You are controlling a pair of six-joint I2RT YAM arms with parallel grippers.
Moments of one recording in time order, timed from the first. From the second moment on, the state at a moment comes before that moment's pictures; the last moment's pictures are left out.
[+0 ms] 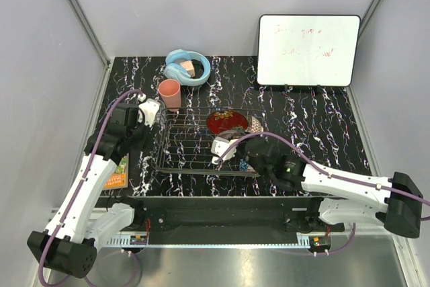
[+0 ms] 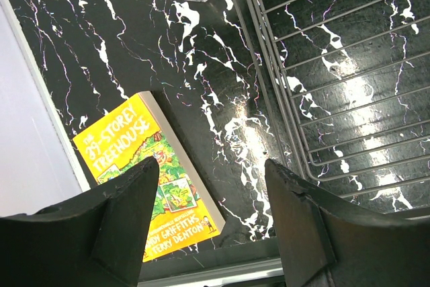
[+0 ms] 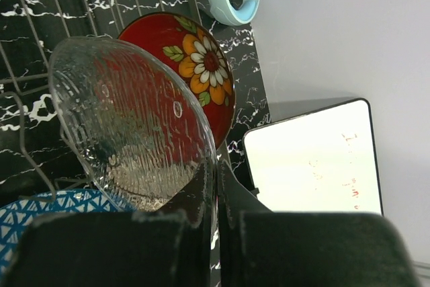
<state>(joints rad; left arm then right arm) -0.25 0.91 0.96 -0.89 -0.11 0.26 1.12 1.10 0.73 0.02 0.49 -0.86</state>
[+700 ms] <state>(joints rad) -0.25 0.89 0.95 -0.89 -0.13 0.27 1.15 1.21 0.74 0.12 0.59 -0.87</state>
